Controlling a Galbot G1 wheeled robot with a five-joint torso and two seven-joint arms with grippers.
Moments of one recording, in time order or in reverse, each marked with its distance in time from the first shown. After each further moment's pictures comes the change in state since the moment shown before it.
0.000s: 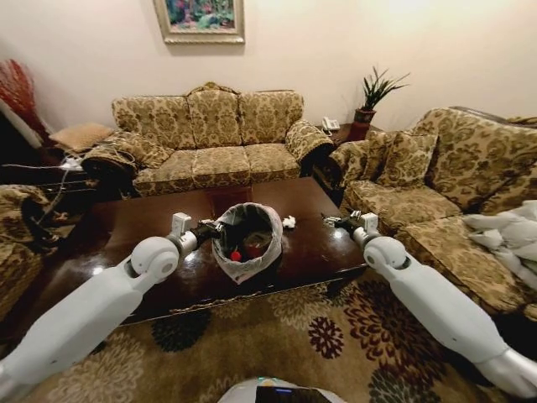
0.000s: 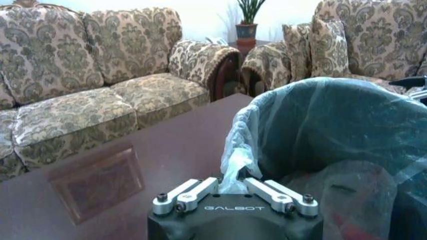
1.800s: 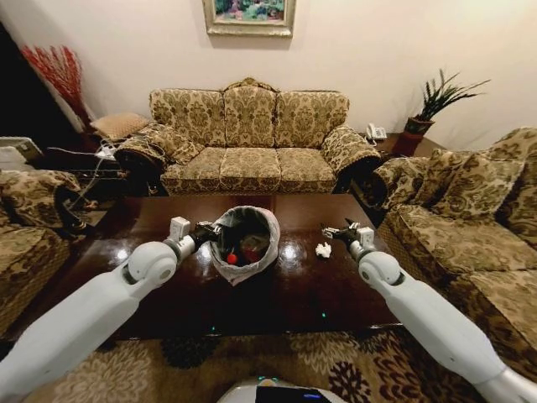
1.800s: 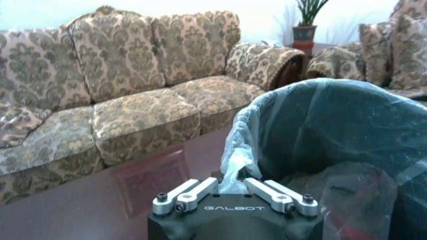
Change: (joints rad) left arm 0.062 0.015 -0.019 -0.030 0.063 -0.039 -0.015; right arm -0.160 0.036 0.049 0.026 -0.023 0.048 0.099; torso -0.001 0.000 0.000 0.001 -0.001
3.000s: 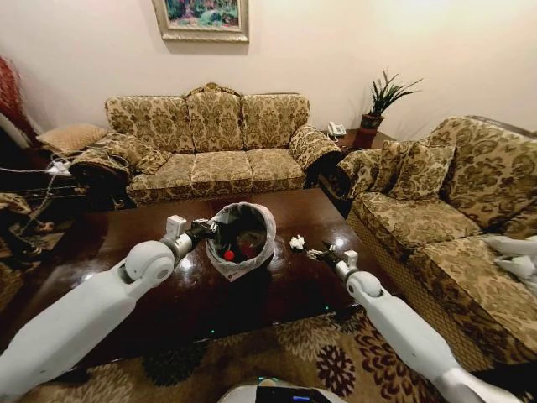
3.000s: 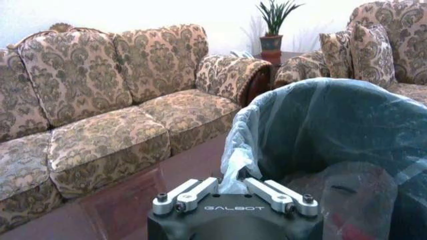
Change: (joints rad) left arm -0.012 0.021 -0.002 0.006 -0.010 -0.028 -0.033; right arm 0.077 0.191 -0.071 -0.392 -0.004 0.211 -0.425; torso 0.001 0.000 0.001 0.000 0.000
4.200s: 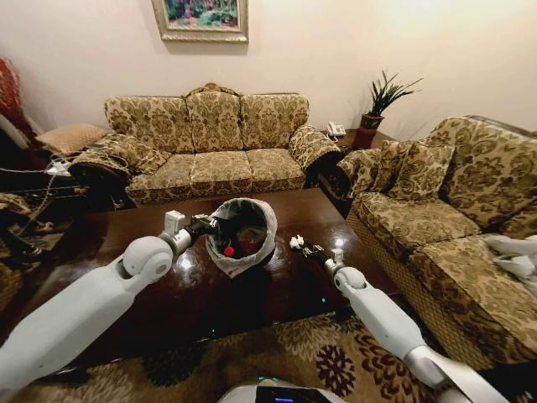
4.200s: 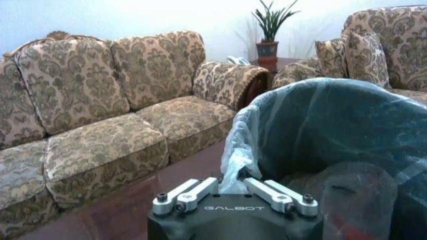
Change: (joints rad) left arm -0.037 0.019 0.002 0.003 -0.021 -0.004 0.024; right arm 0.070 0.091 -0.029 -0.165 -0.059 0.001 -0.040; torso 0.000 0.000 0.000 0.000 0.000
